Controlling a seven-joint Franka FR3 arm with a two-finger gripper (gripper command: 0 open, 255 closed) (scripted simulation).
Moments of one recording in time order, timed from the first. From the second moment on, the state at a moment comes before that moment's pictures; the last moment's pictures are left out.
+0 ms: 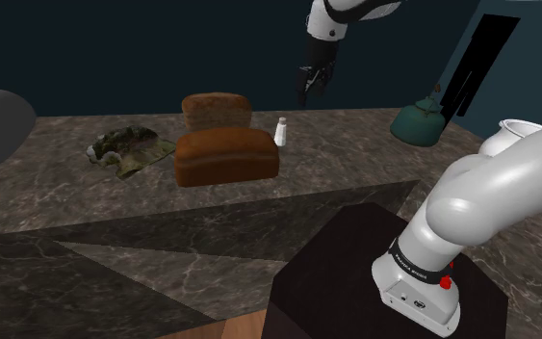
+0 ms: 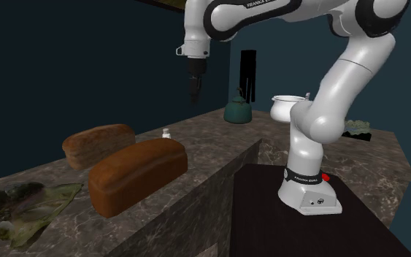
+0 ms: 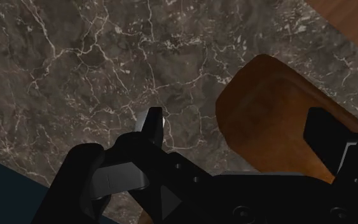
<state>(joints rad) -0.03 -0.49 -0.01 -2.31 -0.06 1.89 -0.09</state>
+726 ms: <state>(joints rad) -0.08 -0.09 -0.06 -2.12 -0.09 2.08 -0.10</state>
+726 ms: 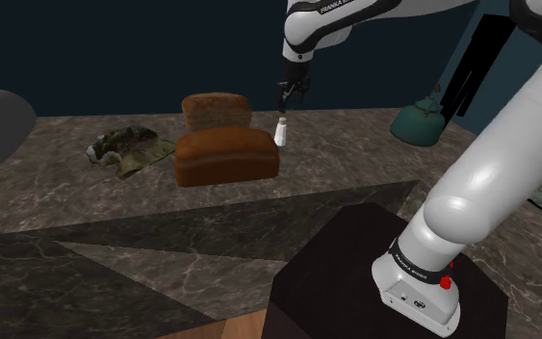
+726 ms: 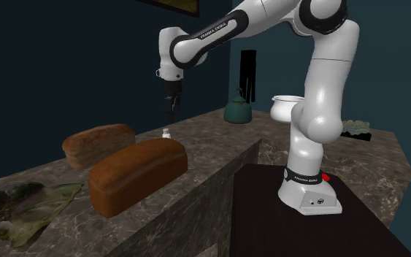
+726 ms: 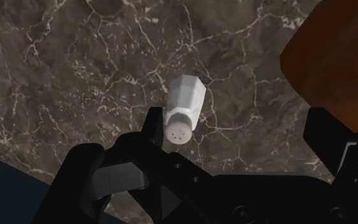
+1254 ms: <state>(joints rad) -0.10 0.16 -0.08 -1.96 -0.09 2.16 -0.11</state>
